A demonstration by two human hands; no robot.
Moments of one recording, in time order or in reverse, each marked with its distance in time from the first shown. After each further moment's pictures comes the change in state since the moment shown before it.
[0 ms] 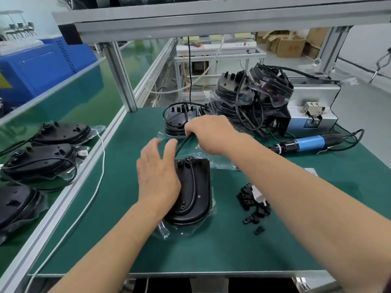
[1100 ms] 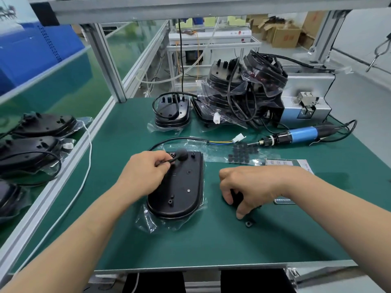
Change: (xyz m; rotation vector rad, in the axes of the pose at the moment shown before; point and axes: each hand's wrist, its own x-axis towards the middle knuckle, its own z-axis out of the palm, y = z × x) left_hand 0.013 -0.019 -0.008 -0.307 -0.421 -0.131; right_hand -0.123 0.038 0.020 0.295 -0.720 -0.159
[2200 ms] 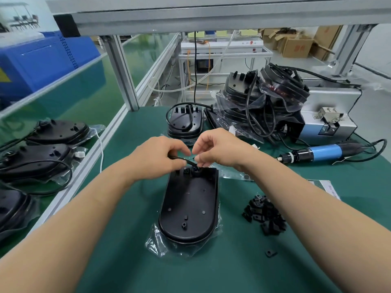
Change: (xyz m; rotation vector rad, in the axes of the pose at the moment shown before) left_hand 0.052 0.009 -0.044 0.098 -0.176 0.249; right_hand 0.102 -0.008 -0.062 0.929 0.561 -0.064
